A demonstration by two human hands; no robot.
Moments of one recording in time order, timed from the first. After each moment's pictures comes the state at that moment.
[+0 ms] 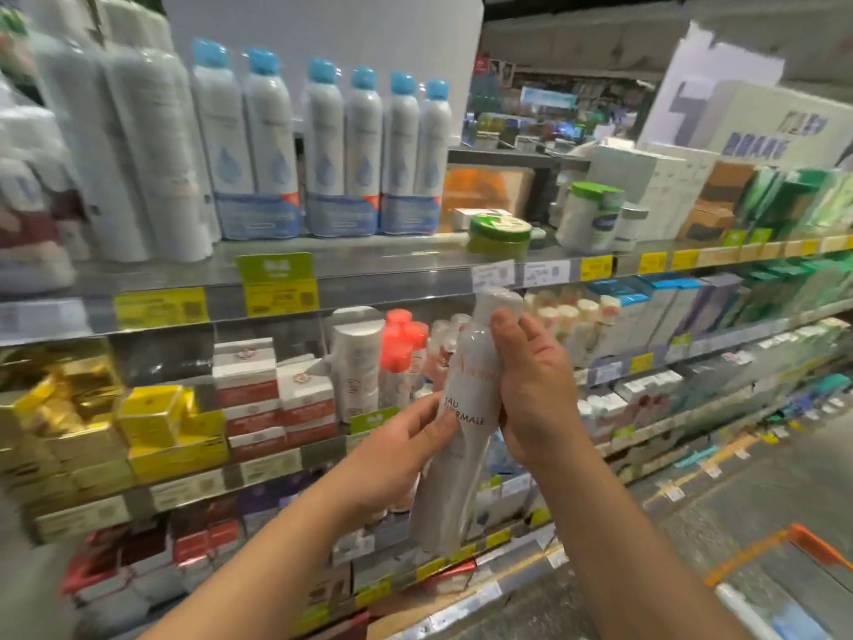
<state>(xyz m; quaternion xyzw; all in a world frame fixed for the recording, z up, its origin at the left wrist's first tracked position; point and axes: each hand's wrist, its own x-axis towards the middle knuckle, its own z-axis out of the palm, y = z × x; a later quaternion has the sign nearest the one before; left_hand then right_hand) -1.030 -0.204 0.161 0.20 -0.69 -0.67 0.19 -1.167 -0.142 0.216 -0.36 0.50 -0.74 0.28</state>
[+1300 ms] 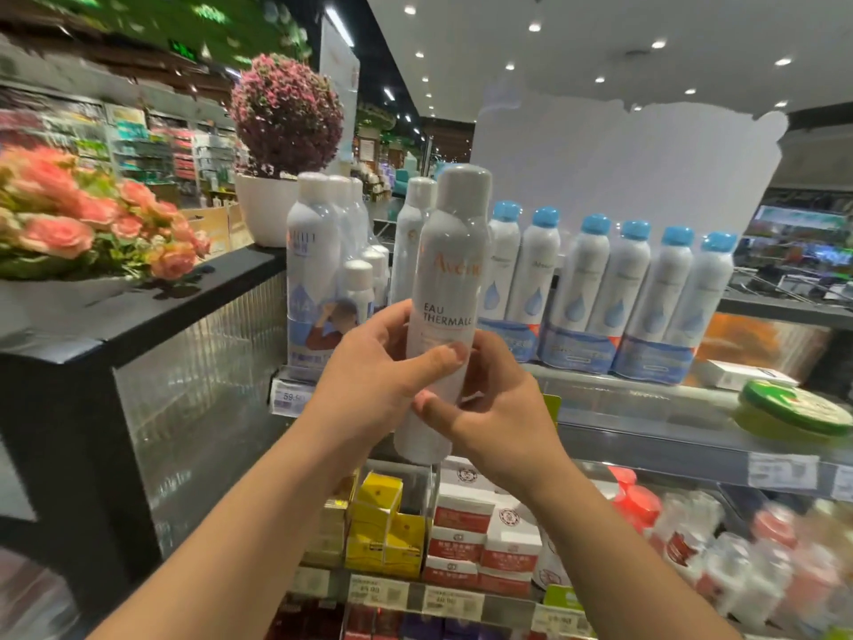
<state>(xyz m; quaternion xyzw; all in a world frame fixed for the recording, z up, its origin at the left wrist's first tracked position) -0.846 -0.331 0.302 0.31 -0.64 -0.46 0.54 -1.004 -0.315 0.281 -0.68 0.43 -0.52 0.28</state>
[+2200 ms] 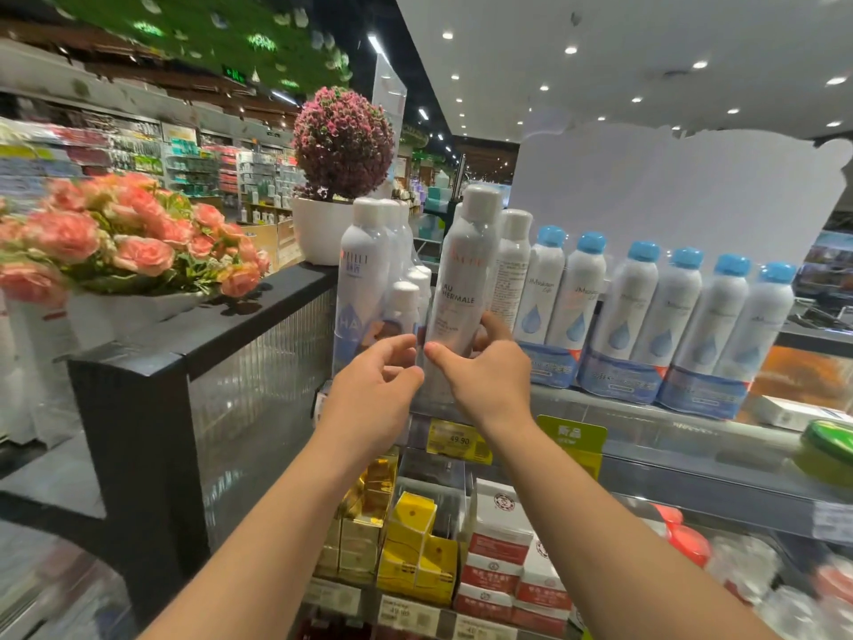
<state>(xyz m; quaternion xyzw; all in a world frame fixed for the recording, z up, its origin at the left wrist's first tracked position) -0.812 -0.361 0.279 0.51 -0.60 -0.31 0.54 -0.956 -0.403 0.289 -0.61 0.53 -0.56 0.17</state>
